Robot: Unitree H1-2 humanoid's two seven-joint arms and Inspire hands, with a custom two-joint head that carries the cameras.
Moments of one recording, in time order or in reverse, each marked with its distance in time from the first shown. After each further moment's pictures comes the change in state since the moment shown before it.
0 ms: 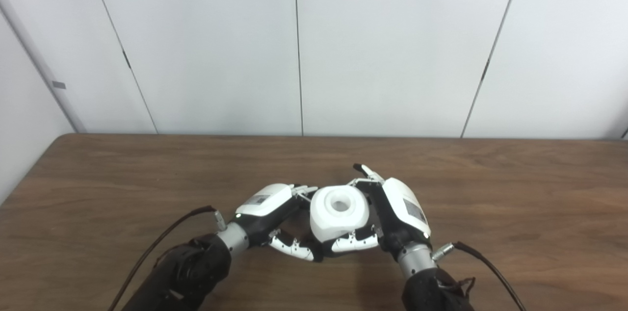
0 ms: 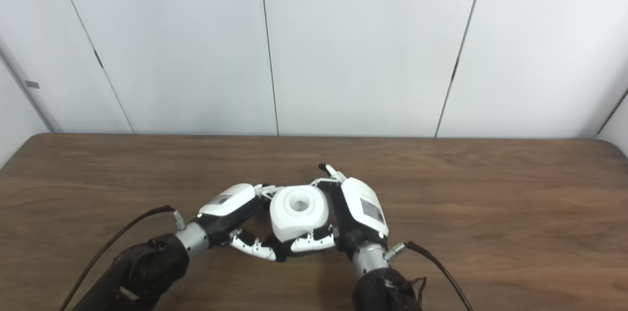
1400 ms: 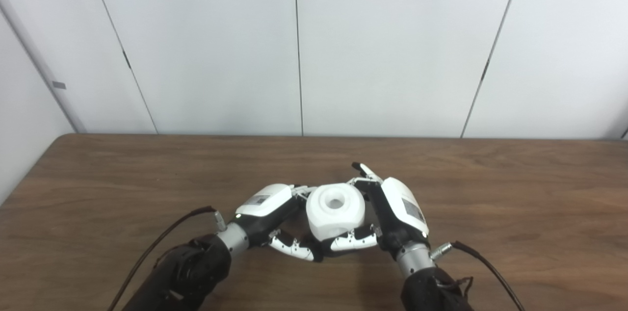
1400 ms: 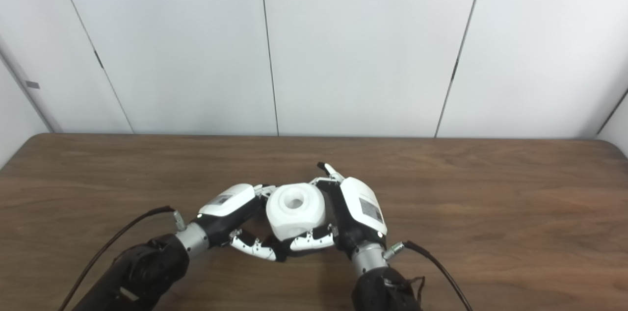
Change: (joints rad) left arm 0.001 0.000 -0.001 0.000 0.003 -0.003 0.004; right arm -0.005 -0.004 -0.005 0.035 0.024 -0.018 -0.025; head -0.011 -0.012
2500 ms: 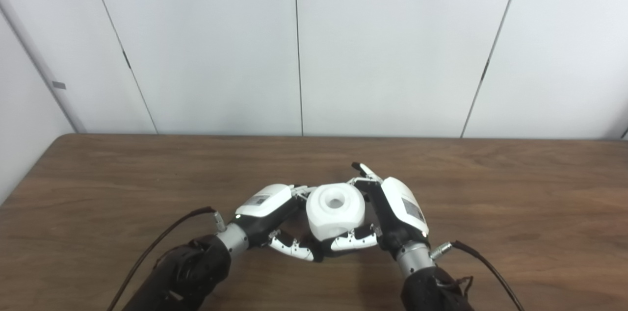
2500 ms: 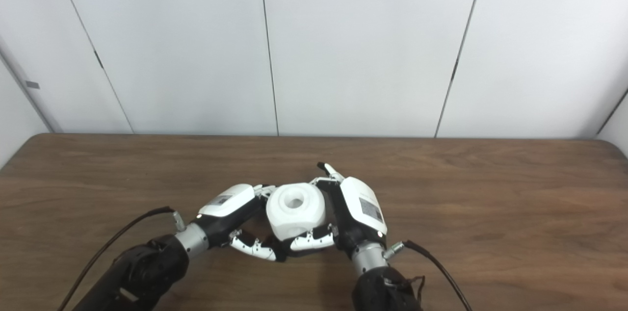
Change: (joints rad) left arm 0.002 0.000 0.001 0.003 -0.003 -0.008 0.006; right arm -0.002 -0.002 0.002 0.002 0.000 0.001 0.000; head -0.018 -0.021
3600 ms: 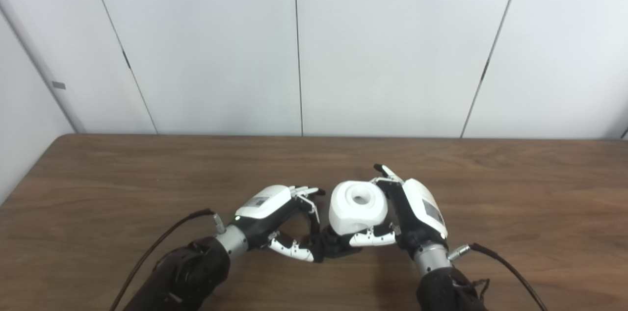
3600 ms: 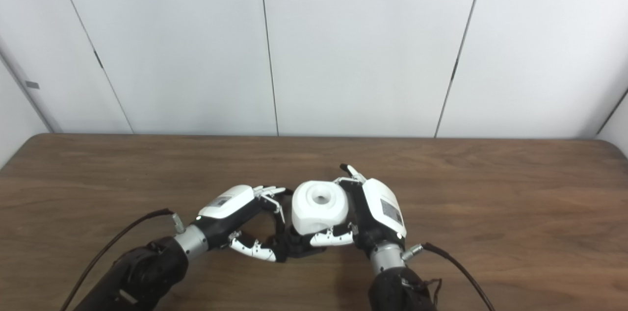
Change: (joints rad) left arm 0.005 0.000 0.000 0.016 -0.003 -0.034 0.021; right arm 0.007 -0.038 -0.040 0.017 0.039 0.001 -0.039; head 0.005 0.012
